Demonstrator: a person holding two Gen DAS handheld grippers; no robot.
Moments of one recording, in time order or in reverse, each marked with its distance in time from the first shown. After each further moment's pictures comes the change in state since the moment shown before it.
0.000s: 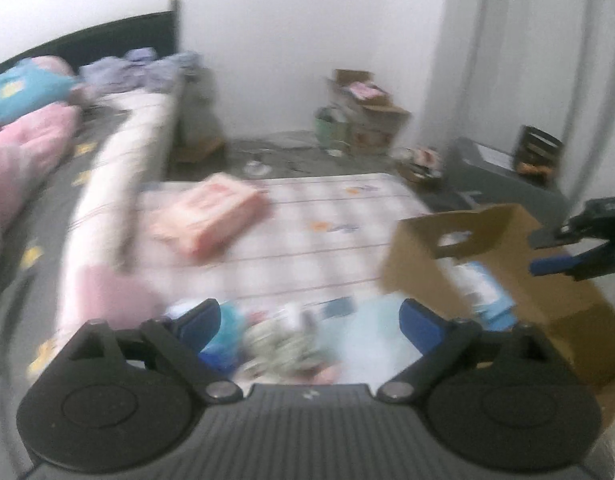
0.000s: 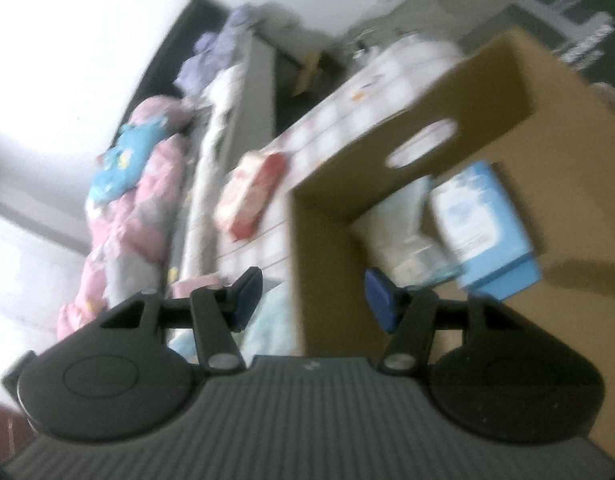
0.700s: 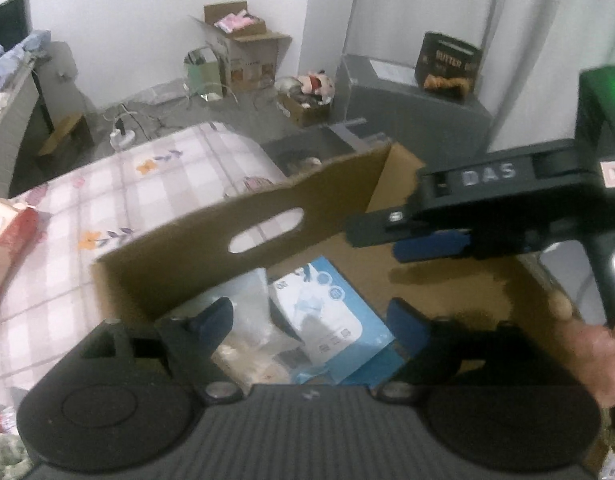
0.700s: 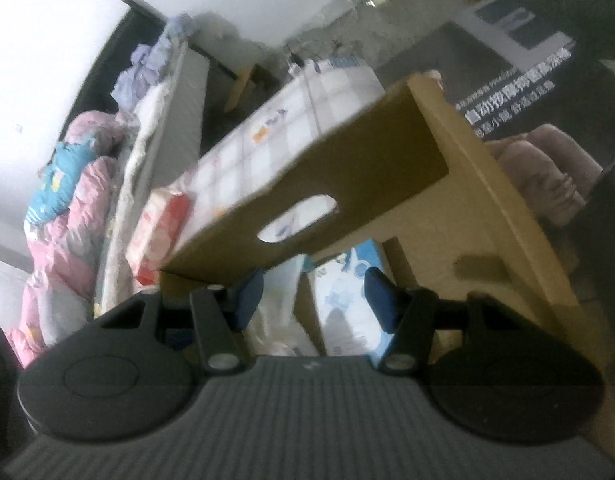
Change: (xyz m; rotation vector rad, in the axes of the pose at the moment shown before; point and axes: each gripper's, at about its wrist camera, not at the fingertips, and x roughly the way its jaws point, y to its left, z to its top) left arm 0.185 -0.227 0.053 0.214 0.212 -0.253; right arm 0.015 -0.097 0.075 0.048 -0.068 -0.195
